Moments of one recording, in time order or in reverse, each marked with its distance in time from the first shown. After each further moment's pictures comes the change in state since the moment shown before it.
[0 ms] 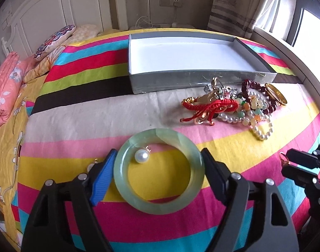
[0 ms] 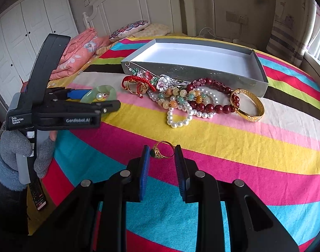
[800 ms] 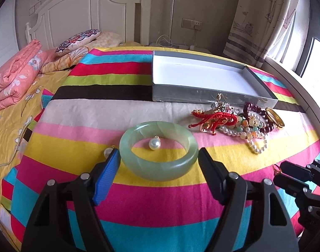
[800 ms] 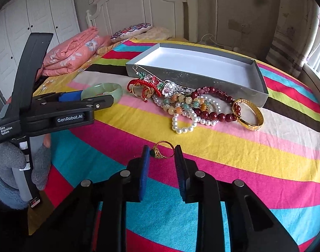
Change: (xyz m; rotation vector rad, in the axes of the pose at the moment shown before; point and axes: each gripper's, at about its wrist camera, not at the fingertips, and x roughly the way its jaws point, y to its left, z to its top) left arm -0.030 0.008 -0.020 -0.169 -0.139 0.037; right arm -0.003 0.010 0.002 -0.050 -0.025 -0.035
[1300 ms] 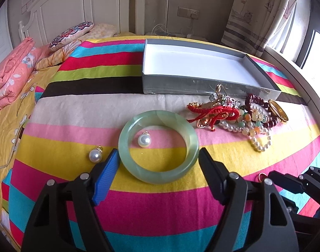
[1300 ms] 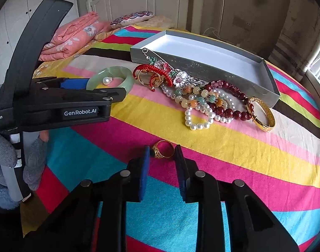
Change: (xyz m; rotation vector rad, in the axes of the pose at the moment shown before) left arm 0.020 -0.006 0.007 0.021 0.072 -0.009; right arm 0.025 0.026 0.001 -0.062 0.073 -0.047
